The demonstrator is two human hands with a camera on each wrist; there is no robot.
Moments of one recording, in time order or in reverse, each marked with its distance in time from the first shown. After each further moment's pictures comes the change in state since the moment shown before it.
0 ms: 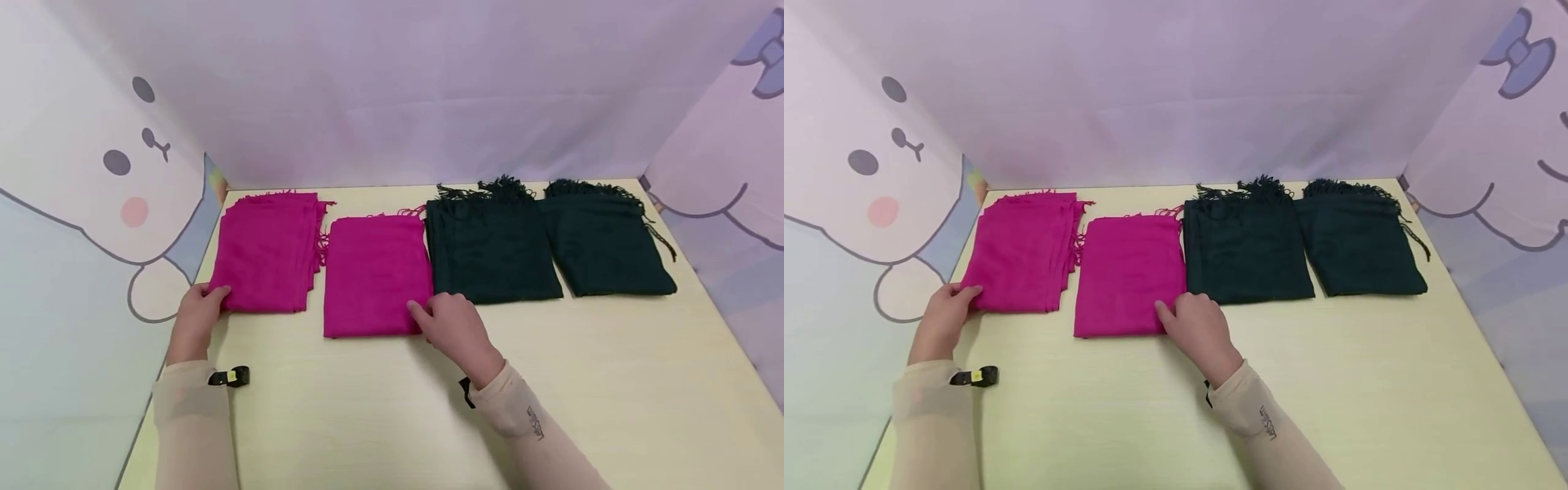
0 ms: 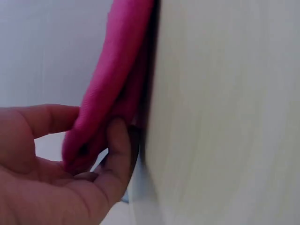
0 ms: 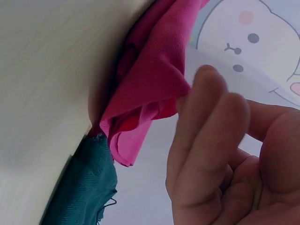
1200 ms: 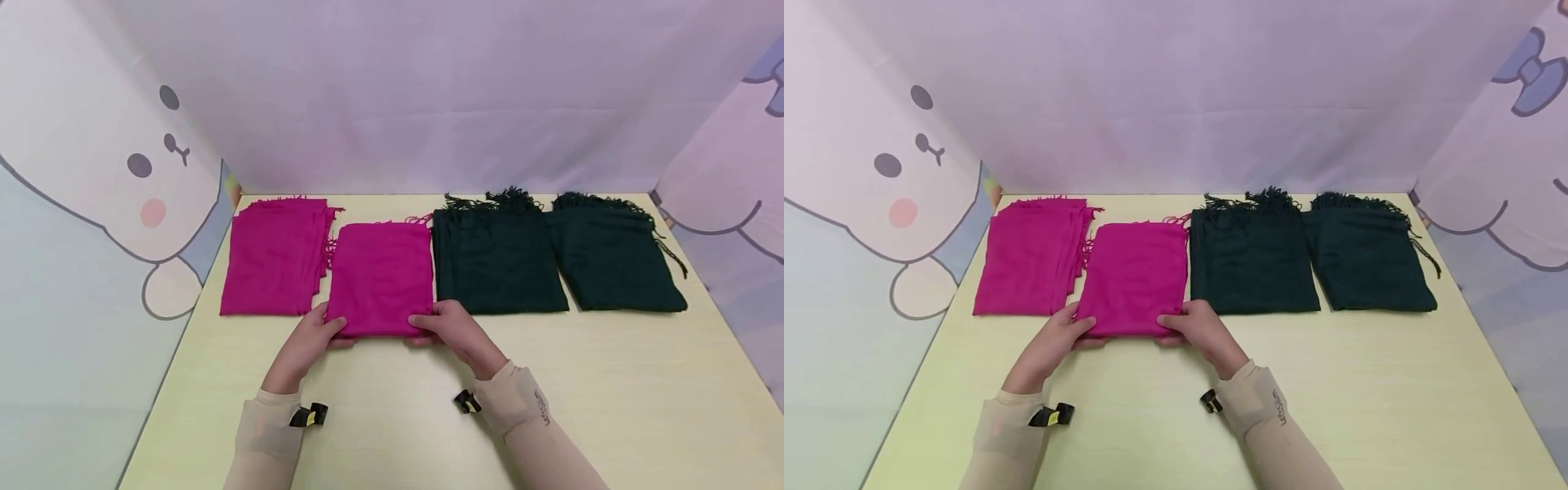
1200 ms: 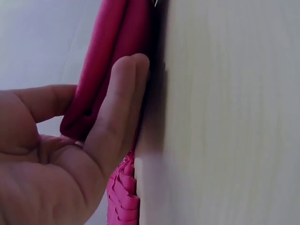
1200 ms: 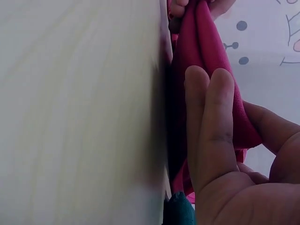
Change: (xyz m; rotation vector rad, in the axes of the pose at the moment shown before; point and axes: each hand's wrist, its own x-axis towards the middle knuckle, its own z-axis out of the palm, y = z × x) left_hand -0.090 0.034 0.137 -0.237 -0.500 0.198; right_hand 0.024 0.034 0.024 1.047 -0.387 0.236
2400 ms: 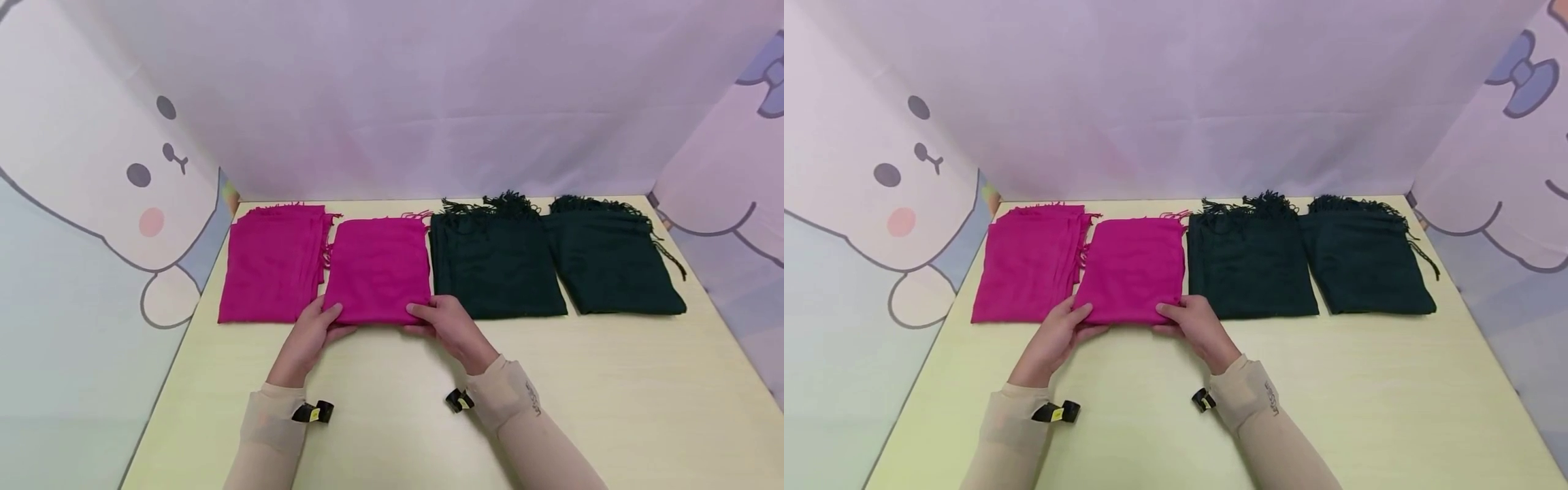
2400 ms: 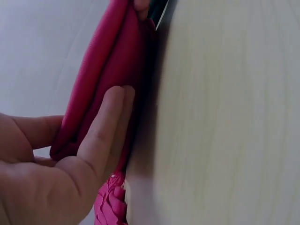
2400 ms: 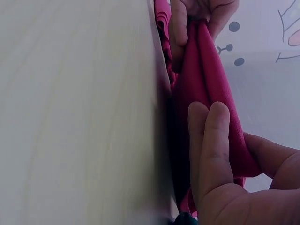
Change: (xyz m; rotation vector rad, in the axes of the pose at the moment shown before) left_hand 0.022 0.004 0.006 -0.312 0.031 0.044; right_hand 0.014 -0.007 0.004 0.217 0.090 -0.041
